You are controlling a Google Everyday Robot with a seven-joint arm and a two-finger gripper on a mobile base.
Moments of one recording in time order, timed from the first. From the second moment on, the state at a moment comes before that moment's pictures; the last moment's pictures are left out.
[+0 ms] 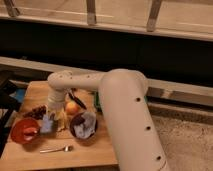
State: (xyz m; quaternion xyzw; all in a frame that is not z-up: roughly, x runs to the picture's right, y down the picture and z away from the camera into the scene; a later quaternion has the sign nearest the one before) arm -0.291 0.135 0.805 -0.46 0.13 0.61 0.63
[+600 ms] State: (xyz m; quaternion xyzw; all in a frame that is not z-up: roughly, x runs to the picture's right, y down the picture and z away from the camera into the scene) arm -0.271 0.058 0.783 -0.39 0.08 0.64 0.66
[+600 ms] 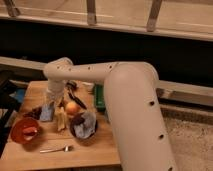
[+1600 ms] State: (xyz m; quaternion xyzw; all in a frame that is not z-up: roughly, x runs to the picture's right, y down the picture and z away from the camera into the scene) arm -0.229 -0.032 0.798 -0.33 0.07 0.69 0.64
